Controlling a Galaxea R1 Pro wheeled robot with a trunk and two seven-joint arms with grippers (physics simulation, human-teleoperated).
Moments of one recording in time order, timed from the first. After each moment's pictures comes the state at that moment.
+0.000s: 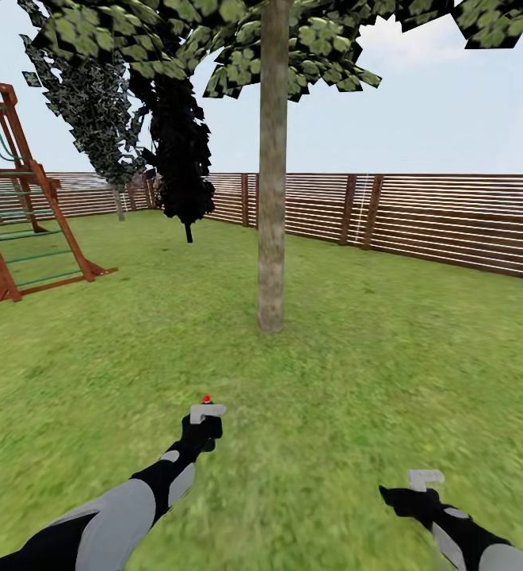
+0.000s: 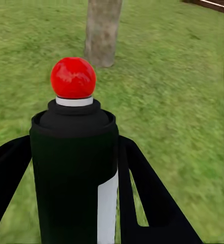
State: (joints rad) left arm -0.81 -0.12 0.27 -0.06 -0.24 -0.44 -0.11; right arm -0.62 -0.24 0.35 -0.11 -0.41 -0.12 0.18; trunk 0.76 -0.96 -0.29
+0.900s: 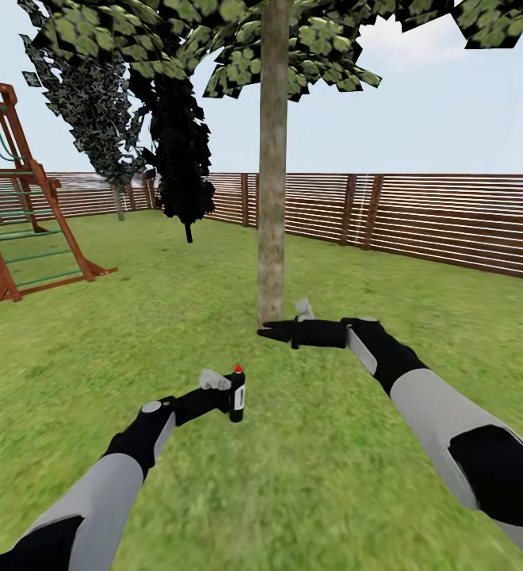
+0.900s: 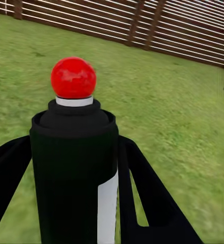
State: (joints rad) left arm -0.81 -0.09 0.27 -0.47 -0.24 -0.11 -0.91; right arm -1.13 -0.04 0.36 -0.53 -0.41 0.31 1.22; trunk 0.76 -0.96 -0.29
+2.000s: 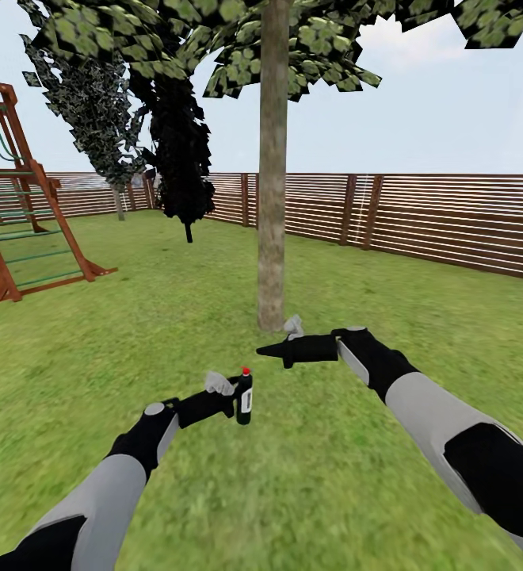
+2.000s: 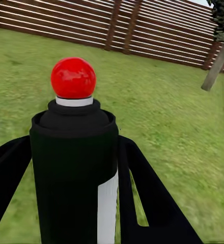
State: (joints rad) left arm -0.81 -0.10 0.27 -0.45 -0.24 -0.16 -0.99; right arm -1.13 -0.04 0.53 -0.47 -0.41 0.31 1.12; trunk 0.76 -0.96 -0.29
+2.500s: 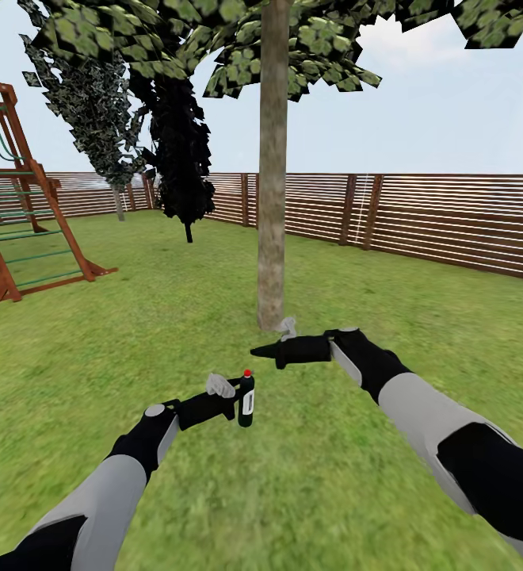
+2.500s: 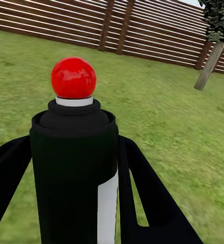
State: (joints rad) left arm -0.81 -0.10 0.27 -0.44 -0.24 -0.17 -1.02; right arm -1.13 -0.01 0.55 -0.47 -0.41 0.30 1.08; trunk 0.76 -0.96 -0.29
